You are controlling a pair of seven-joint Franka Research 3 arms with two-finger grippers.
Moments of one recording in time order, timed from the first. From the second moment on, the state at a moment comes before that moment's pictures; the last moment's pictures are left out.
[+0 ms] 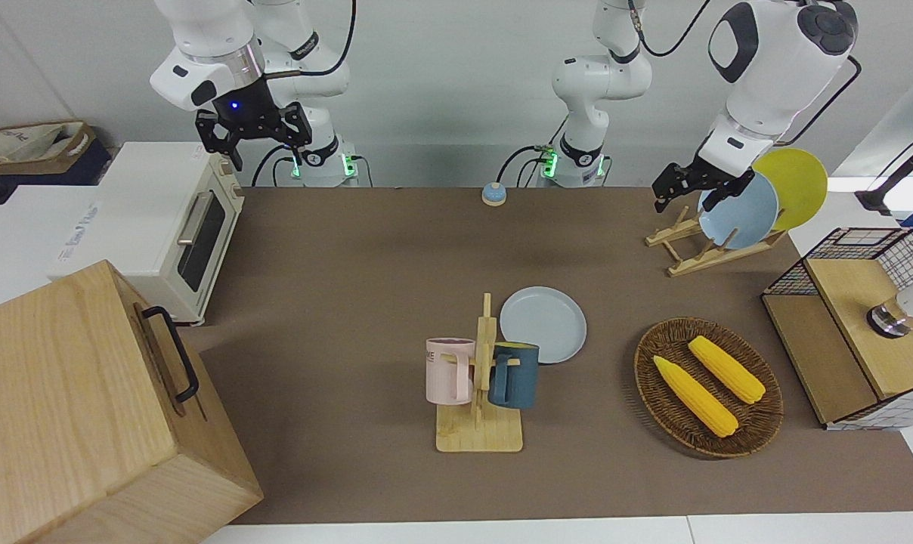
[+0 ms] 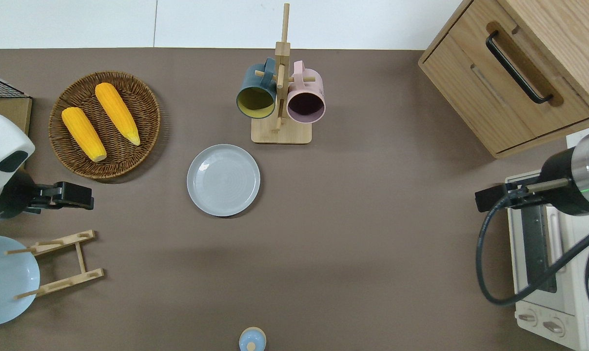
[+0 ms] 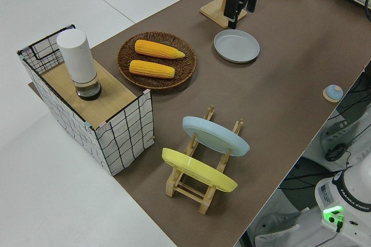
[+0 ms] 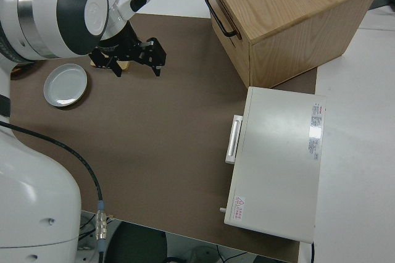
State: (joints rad) left arm 0.02 -0.06 -0.01 -1.76 -0.05 1.62 -0.02; right arm 0.02 -0.01 0.12 -1.48 0.00 1.39 0.03
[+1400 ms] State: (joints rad) left arm 0.03 -0.06 -0.01 -1.78 -0.05 1.62 -0.10; right arm 0.02 -0.01 0.12 -1.48 0.00 1.39 0.03
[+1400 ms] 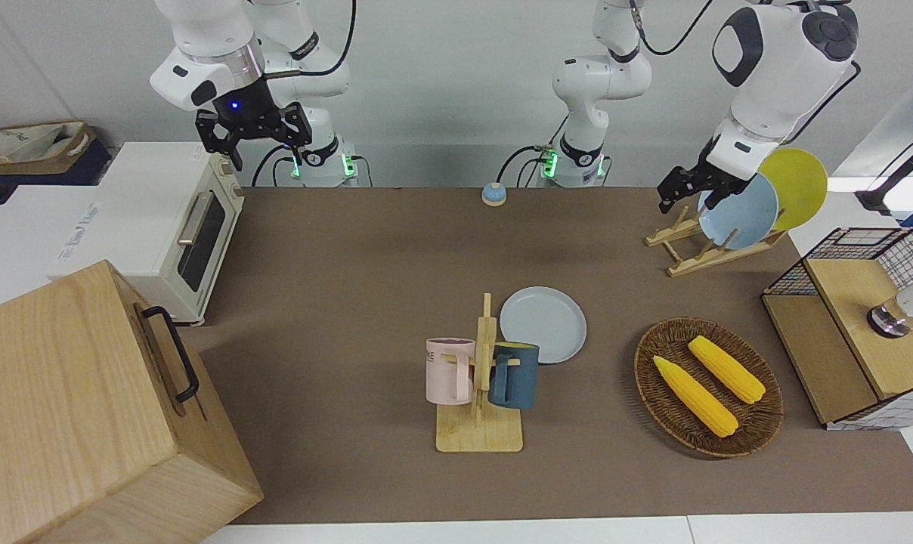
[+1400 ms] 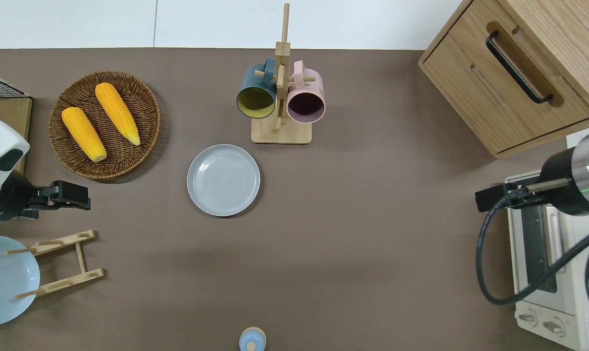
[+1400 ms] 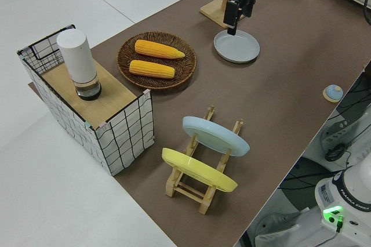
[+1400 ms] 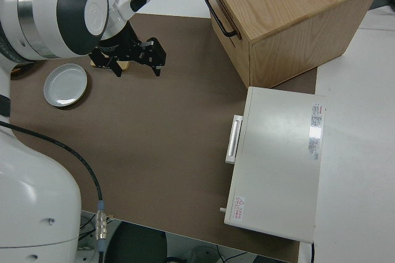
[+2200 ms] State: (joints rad) left arm 0.03 -0.05 -0.06 -1.90 -0.10 1.78 -0.36; right arm 0.02 -0.01 0.12 -1.48 0.00 1.39 0.03
